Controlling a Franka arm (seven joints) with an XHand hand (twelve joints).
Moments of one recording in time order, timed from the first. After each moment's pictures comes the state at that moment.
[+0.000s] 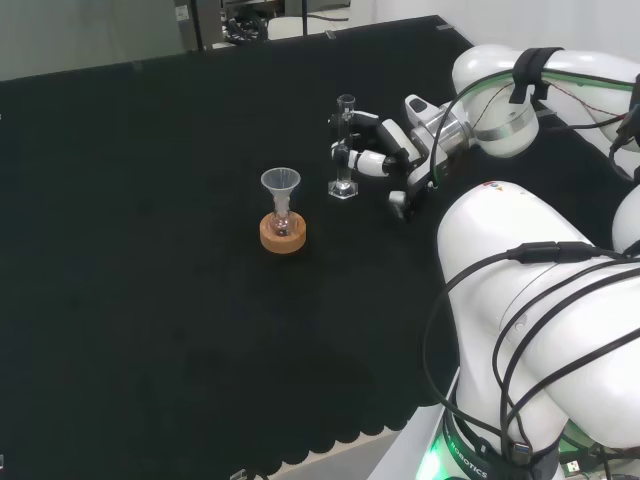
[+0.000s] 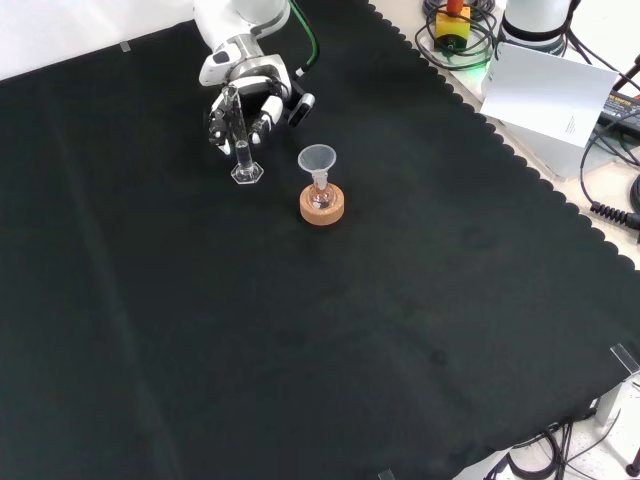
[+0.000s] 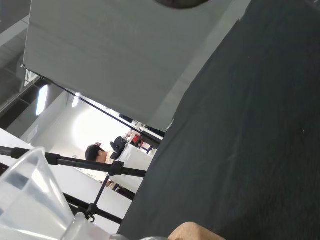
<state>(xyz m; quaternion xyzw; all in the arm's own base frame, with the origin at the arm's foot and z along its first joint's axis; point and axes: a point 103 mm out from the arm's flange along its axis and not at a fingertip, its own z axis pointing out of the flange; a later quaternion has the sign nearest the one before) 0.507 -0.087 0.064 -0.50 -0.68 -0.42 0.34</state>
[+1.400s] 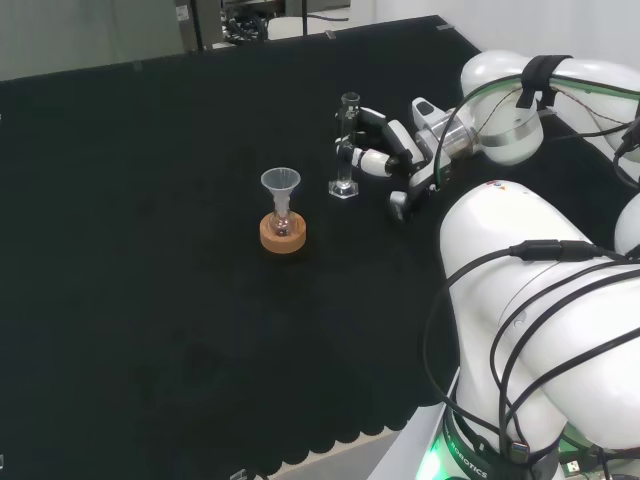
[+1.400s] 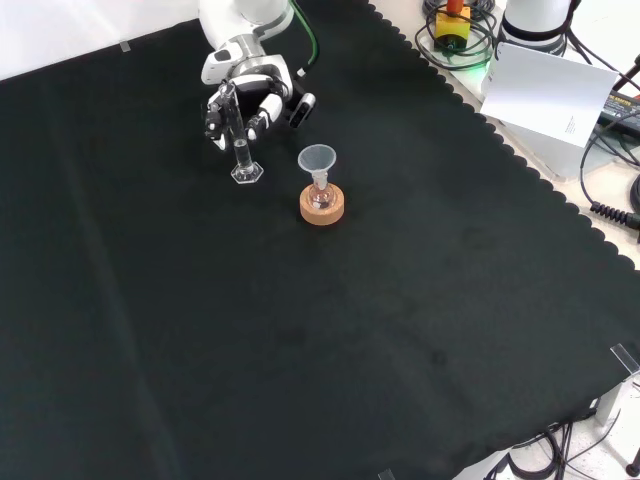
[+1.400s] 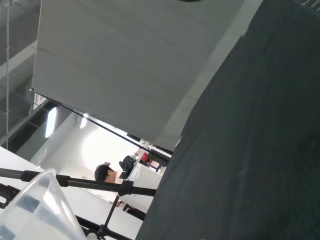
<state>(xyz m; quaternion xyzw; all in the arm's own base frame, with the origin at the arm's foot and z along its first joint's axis) 0.505 -0.090 0.064 -0.50 -0.66 -0.45 0.35</state>
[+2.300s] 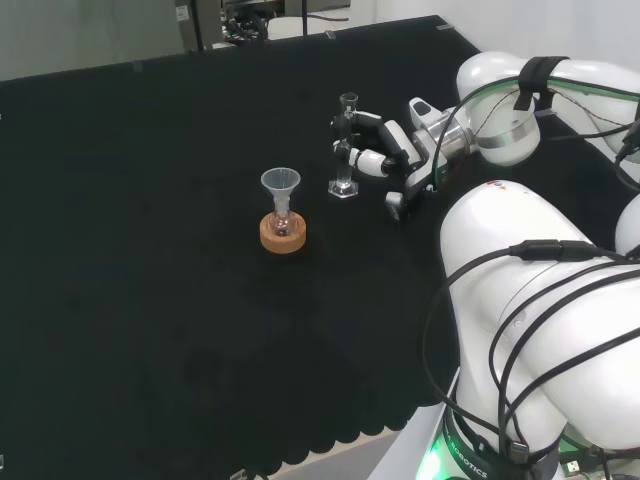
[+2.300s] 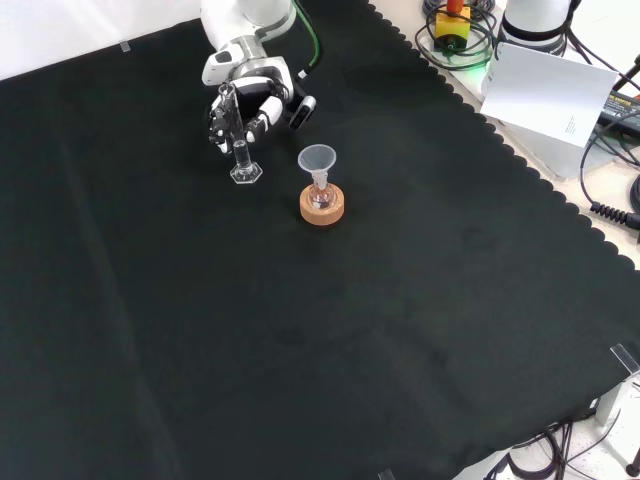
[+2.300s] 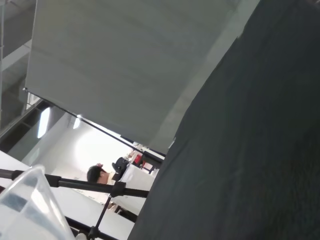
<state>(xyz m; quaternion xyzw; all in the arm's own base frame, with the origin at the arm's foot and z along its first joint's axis) 0.507 -0.085 0.064 -0.51 -0.66 -0.44 0.33</state>
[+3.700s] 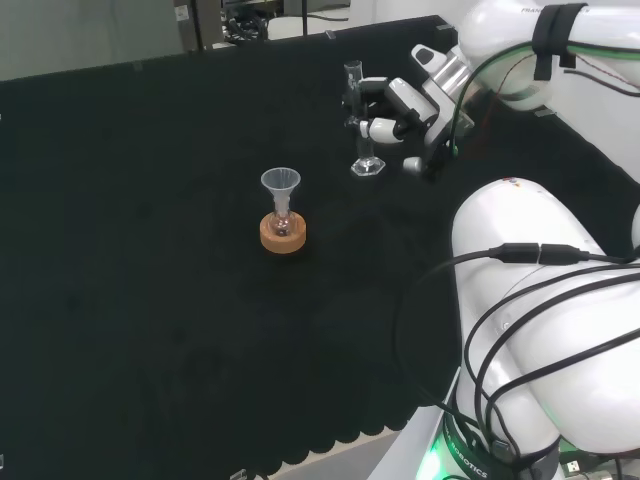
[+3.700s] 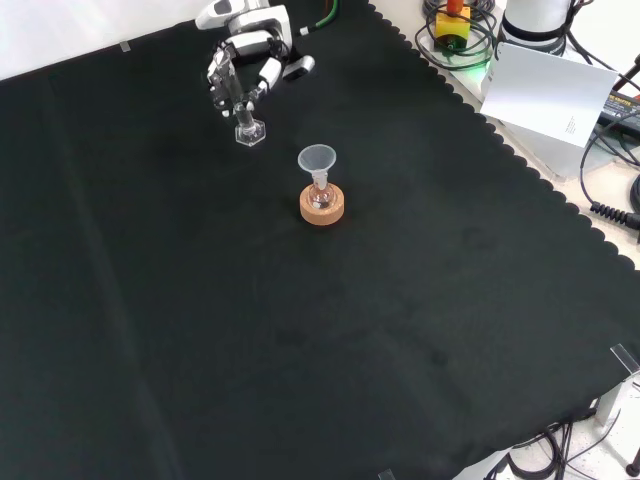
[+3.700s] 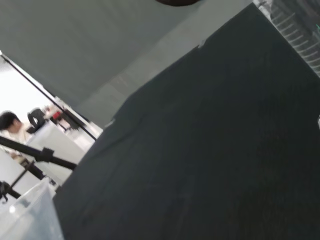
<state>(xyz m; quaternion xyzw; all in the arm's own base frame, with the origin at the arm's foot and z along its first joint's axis) 0.494 -0.110 0.142 -0.57 -0.73 -0.30 0.23</state>
